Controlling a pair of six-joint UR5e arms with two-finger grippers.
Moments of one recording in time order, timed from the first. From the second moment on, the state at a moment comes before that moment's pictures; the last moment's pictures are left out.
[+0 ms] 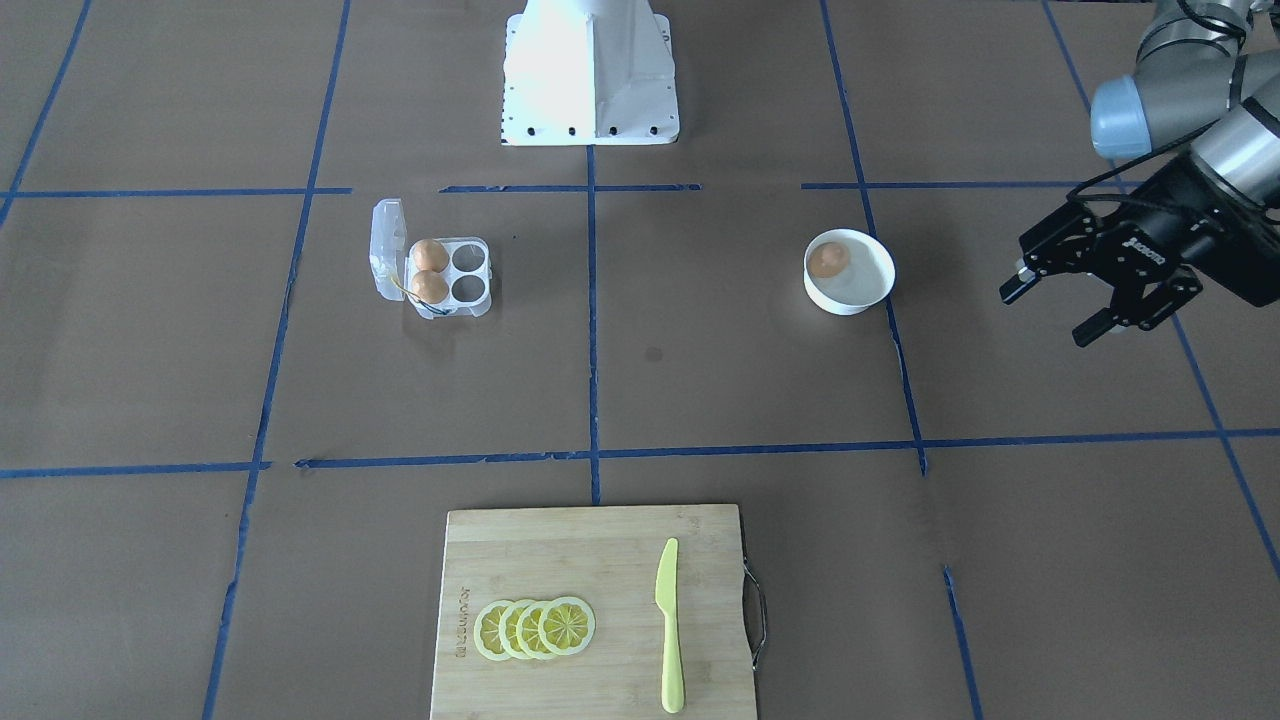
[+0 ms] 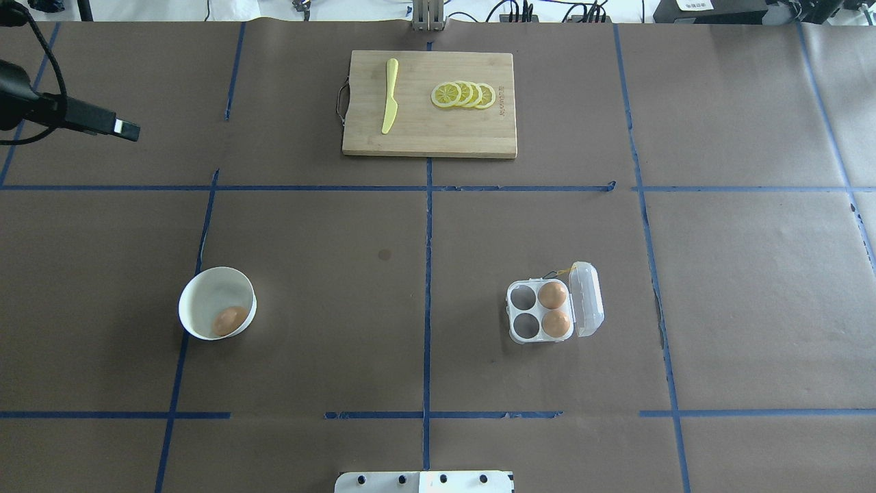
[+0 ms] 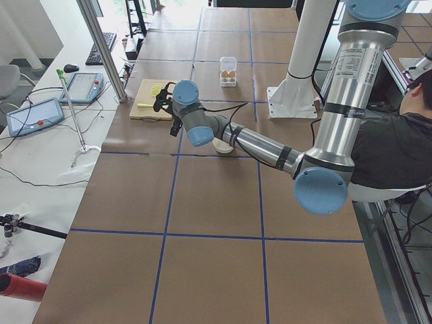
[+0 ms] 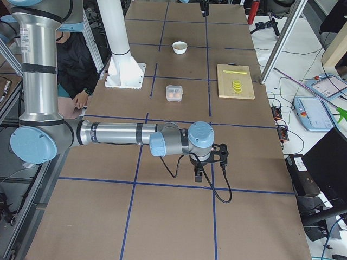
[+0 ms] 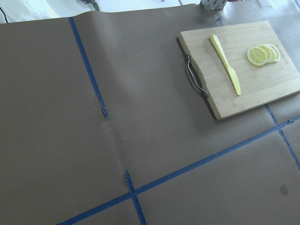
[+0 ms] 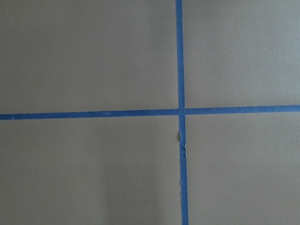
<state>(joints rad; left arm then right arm) -1.10 -1.73 -1.80 -2.30 -2.34 -0.84 1.55 -1.60 1.63 -1.44 2.43 0.17</state>
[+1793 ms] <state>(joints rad) -0.57 -1.67 -1.96 -1.94 -1.80 -1.24 1.55 -1.56 1.57 -1.36 2.48 0.28</state>
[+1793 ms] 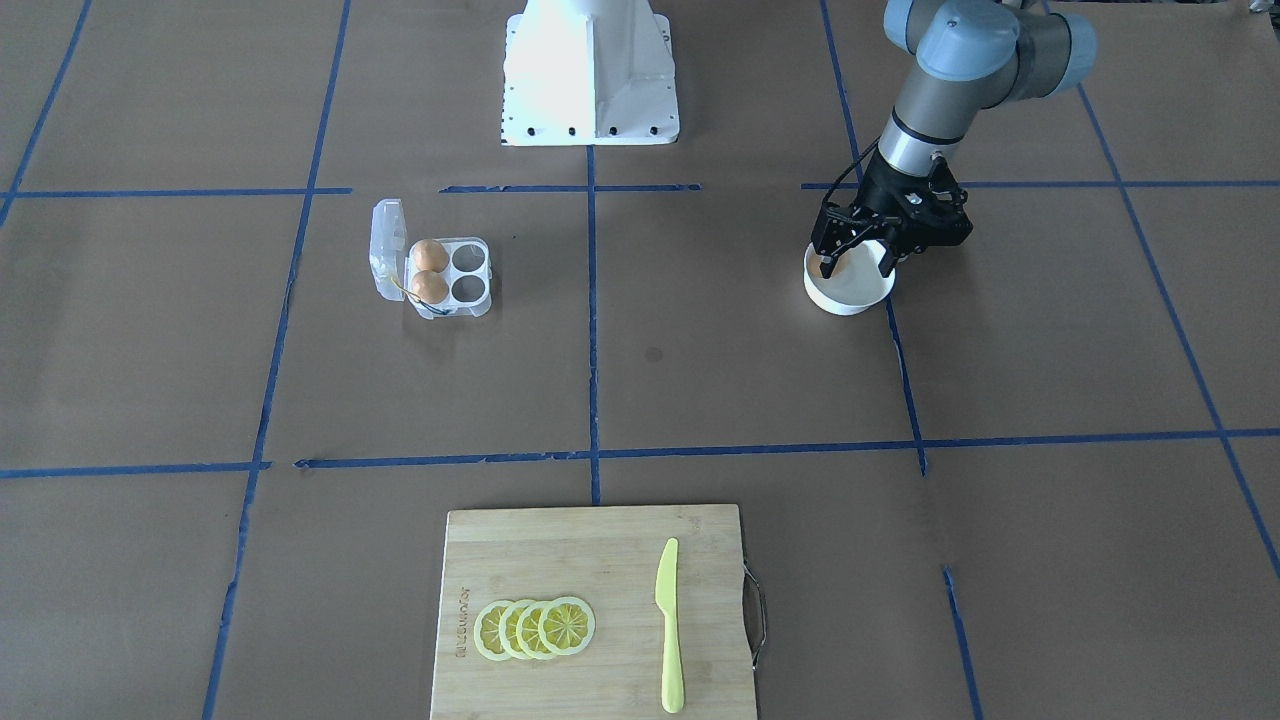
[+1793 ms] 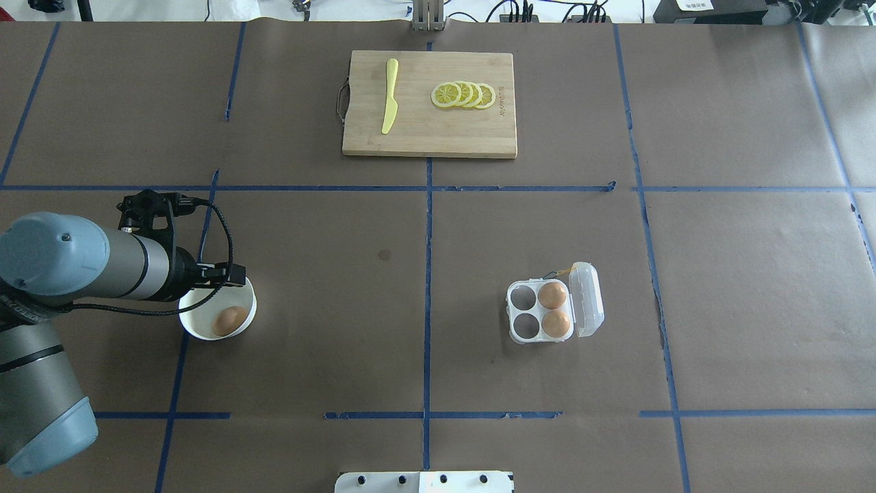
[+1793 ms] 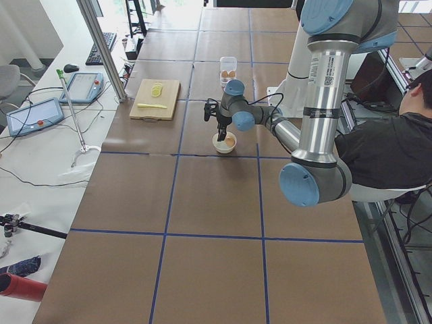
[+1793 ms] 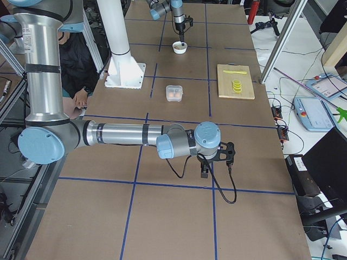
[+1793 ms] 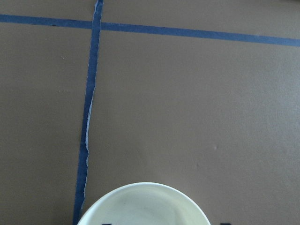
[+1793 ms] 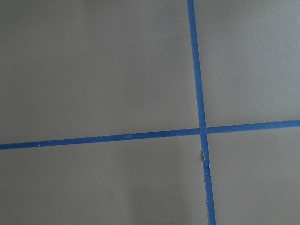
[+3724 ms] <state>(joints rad) -0.49 -1.69 -1.91 -1.94 -1.89 -1.24 1.55 -1.56 1.62 -1.36 2.50 0.29</state>
